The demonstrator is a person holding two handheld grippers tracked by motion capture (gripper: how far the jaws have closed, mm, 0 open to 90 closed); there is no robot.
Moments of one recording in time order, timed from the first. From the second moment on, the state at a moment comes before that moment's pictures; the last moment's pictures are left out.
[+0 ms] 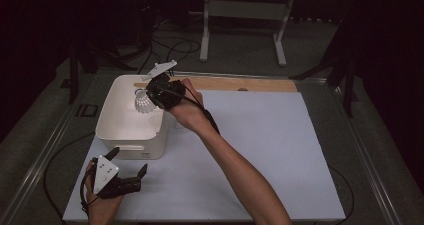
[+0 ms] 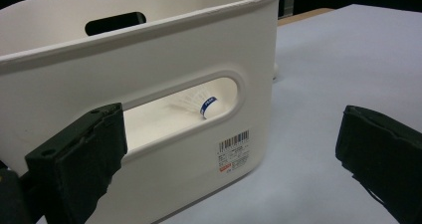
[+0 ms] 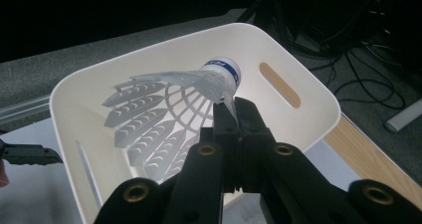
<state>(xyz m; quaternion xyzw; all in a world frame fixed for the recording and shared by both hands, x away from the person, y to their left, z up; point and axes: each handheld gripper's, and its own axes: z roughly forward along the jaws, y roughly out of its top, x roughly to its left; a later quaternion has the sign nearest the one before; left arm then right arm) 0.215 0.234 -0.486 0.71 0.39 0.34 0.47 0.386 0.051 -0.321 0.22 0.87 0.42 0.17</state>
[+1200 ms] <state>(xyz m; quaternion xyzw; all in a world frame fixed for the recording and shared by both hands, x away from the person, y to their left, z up) 0.215 0.235 -0.486 0.71 0.40 0.35 0.47 0.389 0.037 -0.319 0.23 0.85 0.44 0.16</state>
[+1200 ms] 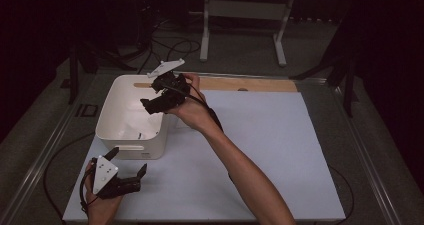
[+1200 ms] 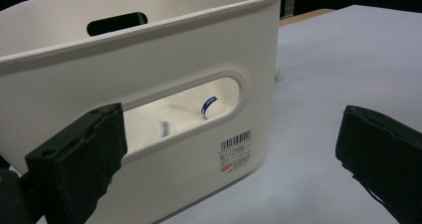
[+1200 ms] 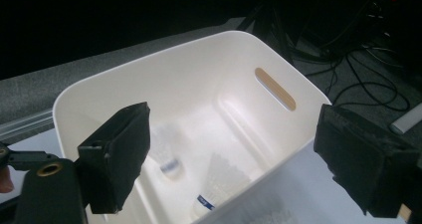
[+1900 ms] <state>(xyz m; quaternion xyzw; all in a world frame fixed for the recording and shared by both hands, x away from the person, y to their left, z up) 0.215 0.235 -0.486 0.71 0.40 0.35 0.47 0.394 0.022 -0.326 0.25 0.85 0.43 0.17</state>
